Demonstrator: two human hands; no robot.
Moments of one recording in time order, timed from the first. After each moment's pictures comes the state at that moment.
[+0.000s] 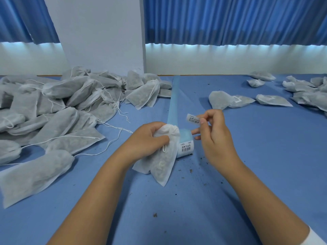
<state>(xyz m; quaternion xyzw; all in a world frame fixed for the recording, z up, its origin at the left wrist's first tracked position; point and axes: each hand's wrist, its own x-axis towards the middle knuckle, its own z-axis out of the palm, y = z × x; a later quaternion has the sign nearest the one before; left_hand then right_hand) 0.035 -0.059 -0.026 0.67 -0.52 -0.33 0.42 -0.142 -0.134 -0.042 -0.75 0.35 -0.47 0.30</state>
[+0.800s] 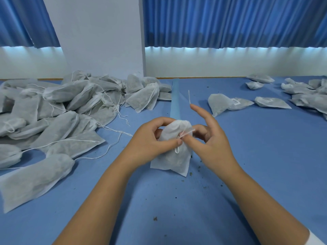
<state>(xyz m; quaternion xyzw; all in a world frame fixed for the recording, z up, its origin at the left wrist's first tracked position) 0.025 -0.054 -0.021 0.55 -0.58 -0.30 0.51 -0.140 -0.126 -0.040 -0.73 0.23 -0.47 0.44</state>
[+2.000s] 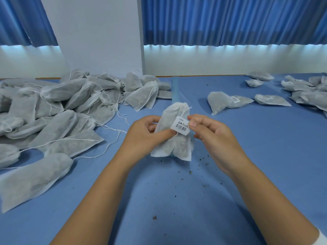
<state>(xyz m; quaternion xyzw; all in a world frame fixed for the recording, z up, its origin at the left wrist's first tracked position) 0.029 -0.059 -0.023 0.59 -0.48 -0.34 0.55 -0.148 -0.127 -0.023 -0.67 0.28 -0.42 0.54</state>
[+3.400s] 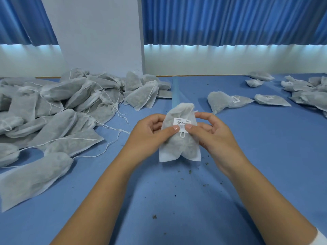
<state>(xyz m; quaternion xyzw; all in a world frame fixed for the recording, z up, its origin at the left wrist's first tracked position) 0.022 -0.061 -0.024 0.53 -0.49 -0.36 0.59 -0.147 -0.124 -0.022 -0.59 0.30 -0.44 0.60</state>
